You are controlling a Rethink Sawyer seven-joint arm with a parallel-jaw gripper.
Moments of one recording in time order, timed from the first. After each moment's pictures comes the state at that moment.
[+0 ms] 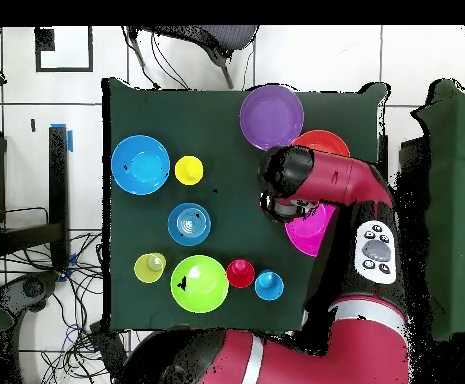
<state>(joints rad) -0.31 -0.47 -0.12 1.33 -0.15 1.04 1.66</state>
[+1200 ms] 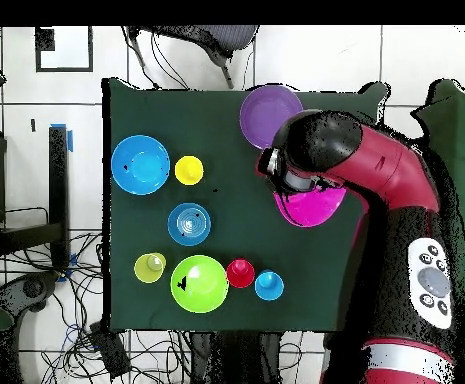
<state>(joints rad) -0.38 -0.64 -0.01 1.33 0.08 1.08 1.66</state>
